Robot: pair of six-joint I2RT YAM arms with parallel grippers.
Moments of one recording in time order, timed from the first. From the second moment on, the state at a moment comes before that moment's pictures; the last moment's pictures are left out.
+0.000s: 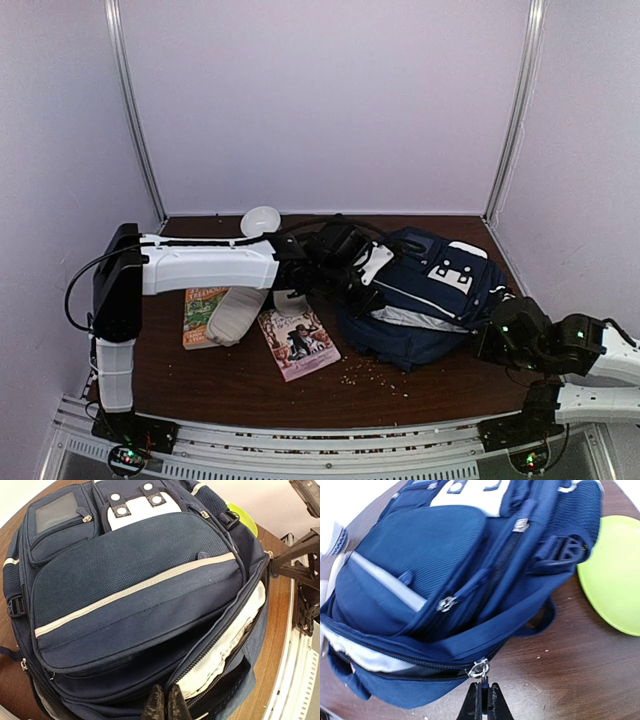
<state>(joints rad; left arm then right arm) -1.07 2.04 1.67 -0.38 0.14 -0.09 0.91 0.59 0.46 -0.78 0.46 1.06</state>
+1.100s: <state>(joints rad) -1.05 2.04 1.65 -0.36 0.16 -0.08 0.53 0.64 0.52 -0.66 0.38 1.05</state>
